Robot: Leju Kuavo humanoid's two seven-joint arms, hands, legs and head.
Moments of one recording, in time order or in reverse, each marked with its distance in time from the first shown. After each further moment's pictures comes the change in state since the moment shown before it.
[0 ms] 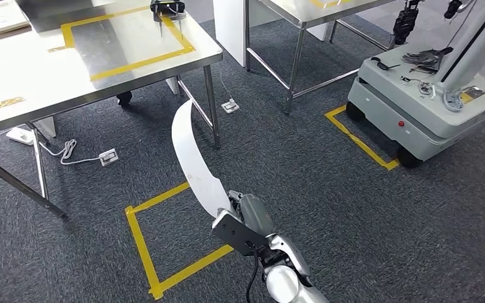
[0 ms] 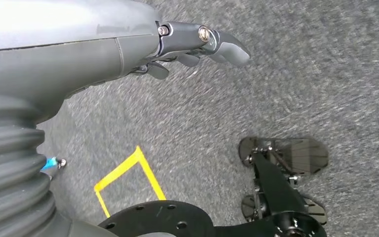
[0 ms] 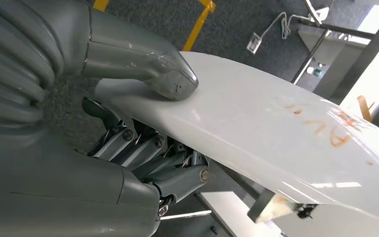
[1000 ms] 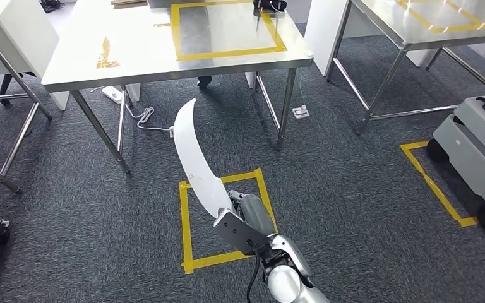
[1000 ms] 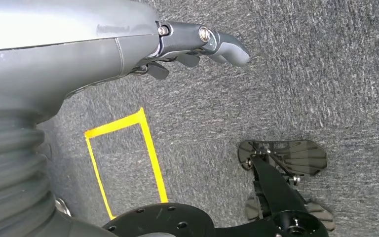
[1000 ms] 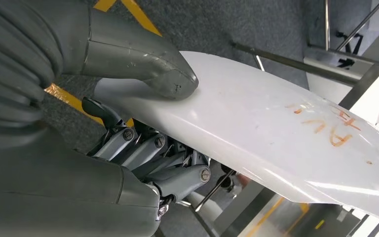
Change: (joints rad) left arm 0.004 0.002 0.000 -0.001 -0.006 0.000 -0.004; right arm 0.009 -0.003 -0.001 -0.021 -0.013 0.017 0.018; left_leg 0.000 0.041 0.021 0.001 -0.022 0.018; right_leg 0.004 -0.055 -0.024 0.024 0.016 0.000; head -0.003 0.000
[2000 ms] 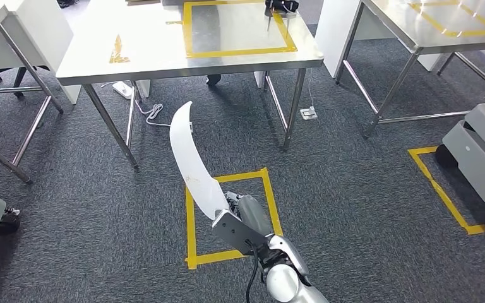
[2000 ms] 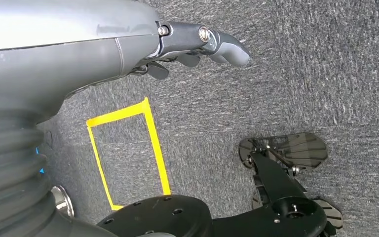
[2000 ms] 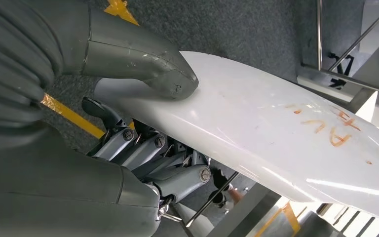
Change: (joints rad) left arm 0.010 0.002 0.003 0.002 0.007 0.000 -0.002; right arm -0.007 0.007 -0.001 0.024 -0.021 0.018 -0.017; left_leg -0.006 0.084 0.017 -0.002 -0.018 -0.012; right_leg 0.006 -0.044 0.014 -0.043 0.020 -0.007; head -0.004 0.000
